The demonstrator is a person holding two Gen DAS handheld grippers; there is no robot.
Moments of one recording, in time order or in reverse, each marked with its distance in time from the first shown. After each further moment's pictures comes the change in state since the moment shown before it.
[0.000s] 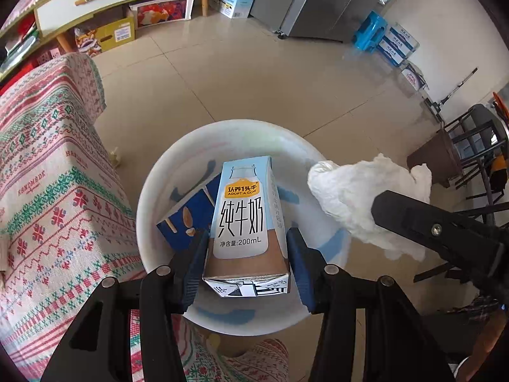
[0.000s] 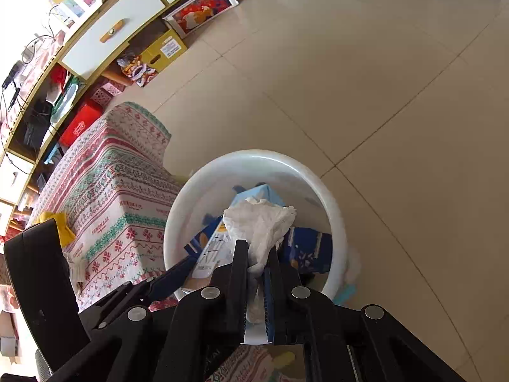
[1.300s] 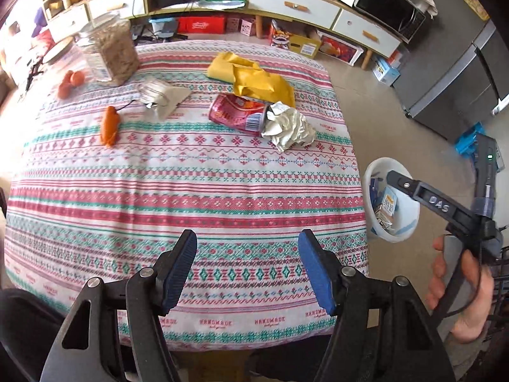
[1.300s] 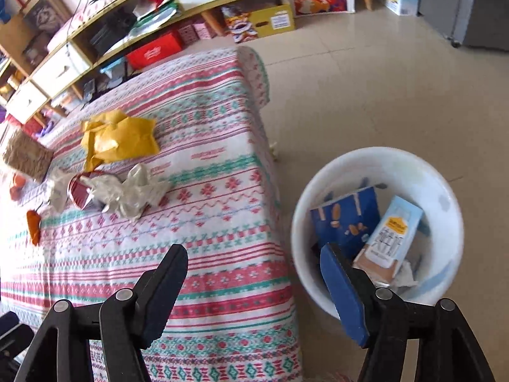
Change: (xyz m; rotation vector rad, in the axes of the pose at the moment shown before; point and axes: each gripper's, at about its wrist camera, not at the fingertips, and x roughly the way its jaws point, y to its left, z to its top) left arm -0.269 0.159 -0.195 -0.562 -0.118 0.304; right arm 0.016 0.167 -0.074 -0.480 0.053 0.069
